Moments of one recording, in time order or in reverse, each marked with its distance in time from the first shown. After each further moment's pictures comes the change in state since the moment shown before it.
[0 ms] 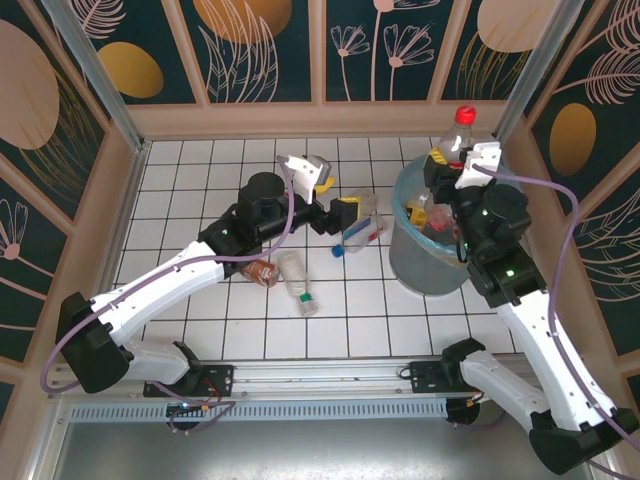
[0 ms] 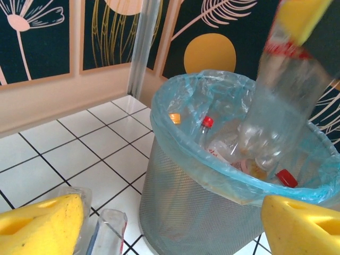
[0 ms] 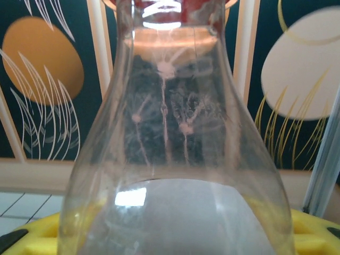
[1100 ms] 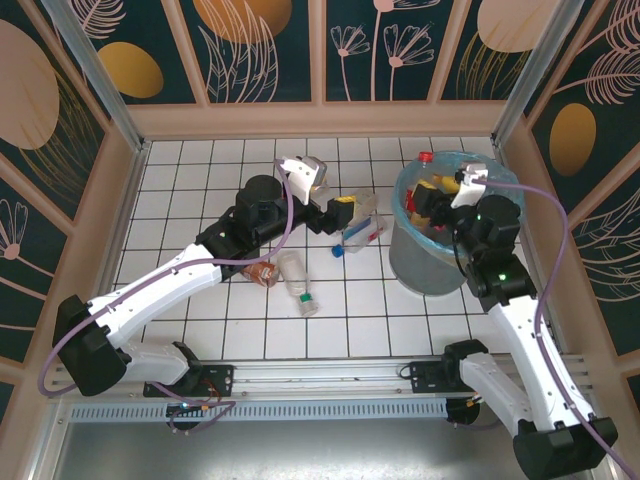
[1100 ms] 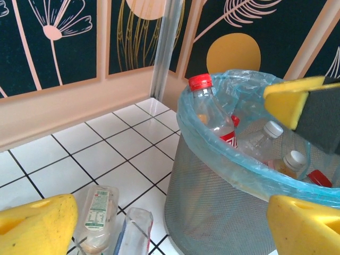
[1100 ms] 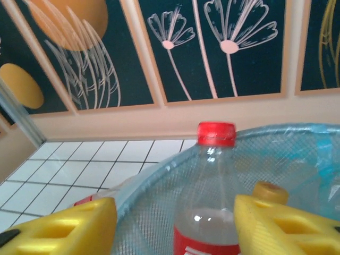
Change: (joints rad) left arm 0.000 -0.021 -0.030 0.001 -0.085 0.052; right arm -0.156 -0.024 -0.136 -0.062 -0.333 0.214
